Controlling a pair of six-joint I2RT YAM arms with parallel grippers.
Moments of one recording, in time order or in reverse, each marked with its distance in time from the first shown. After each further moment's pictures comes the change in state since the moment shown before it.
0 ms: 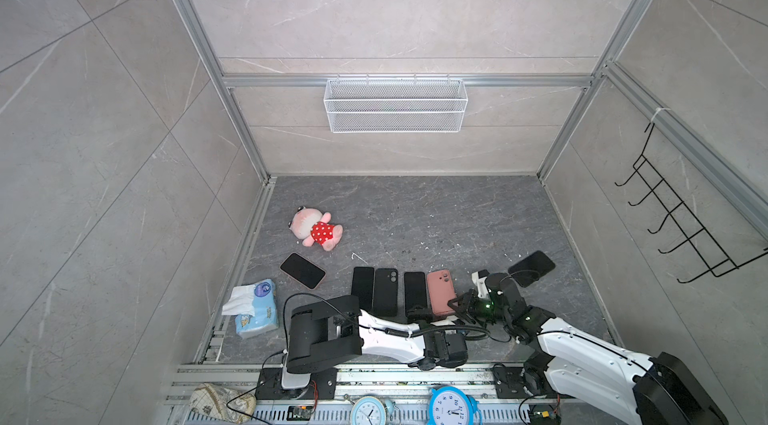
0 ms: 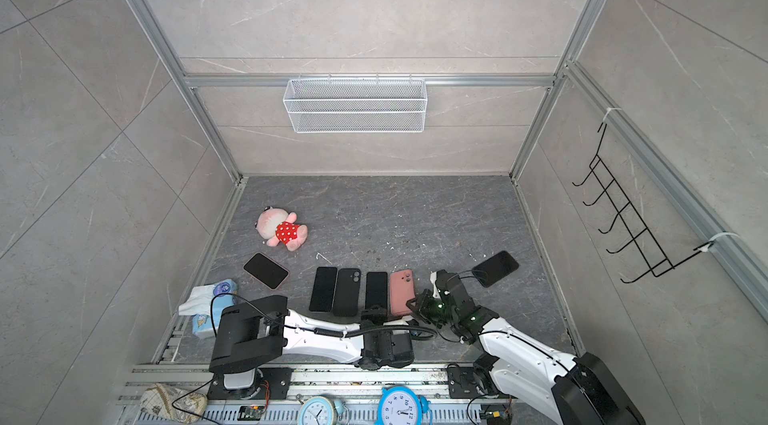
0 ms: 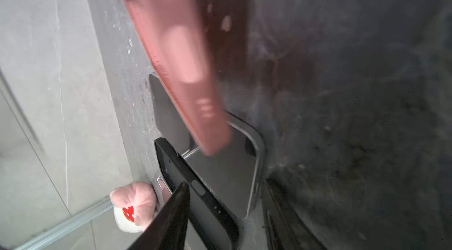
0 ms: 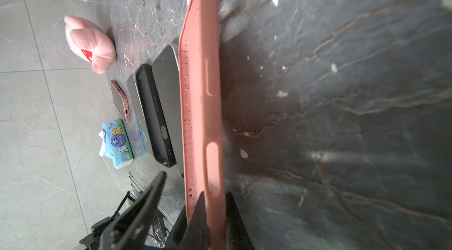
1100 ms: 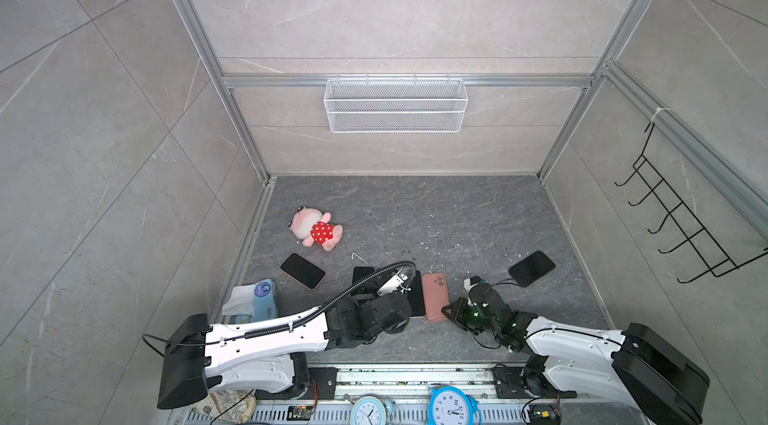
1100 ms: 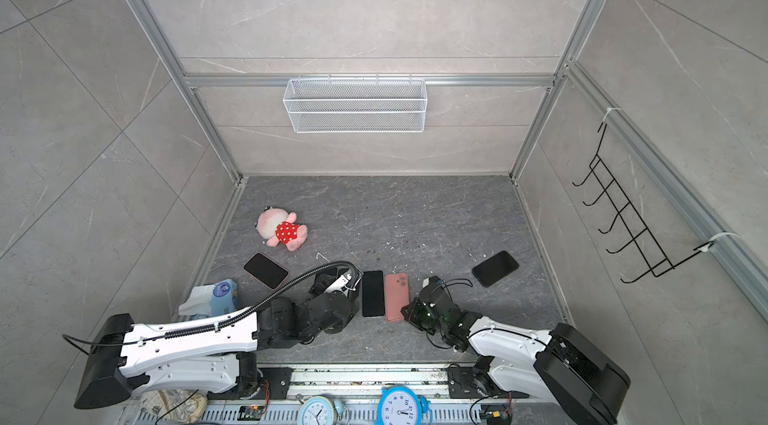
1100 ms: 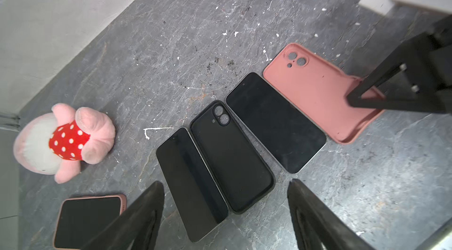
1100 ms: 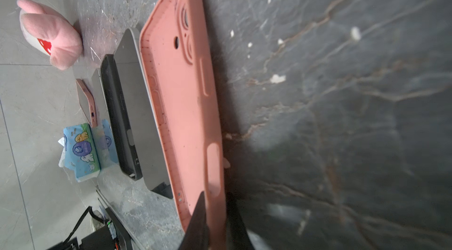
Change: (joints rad) left arm 0.211 -0.772 -0.257 0.006 0.220 -0.359; right arm 0.212 0.171 -0.033 0.182 0.248 0.087
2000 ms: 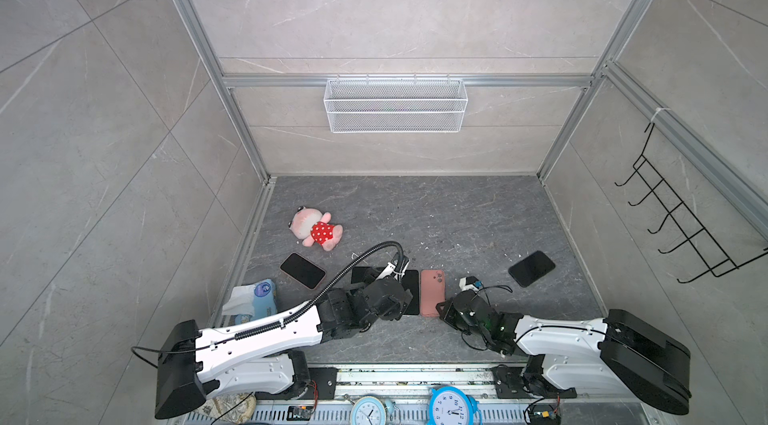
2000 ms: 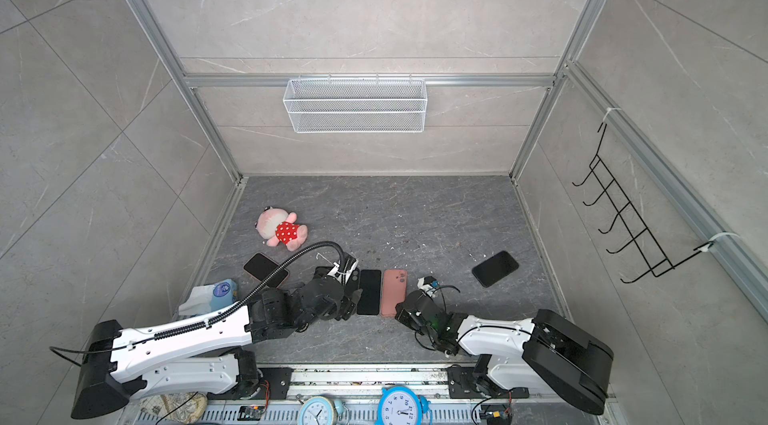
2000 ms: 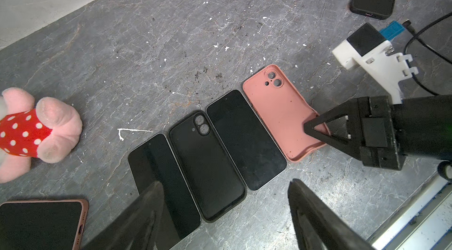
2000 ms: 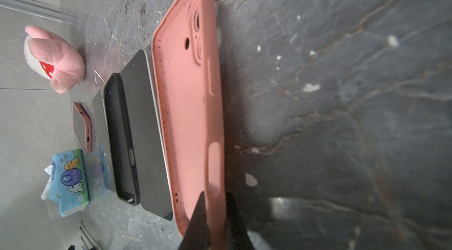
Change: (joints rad) left arm 0.078 -0.016 0.038 0.028 0.132 -0.086; right arm 0.151 0.107 0.070 0.023 0.254 0.078
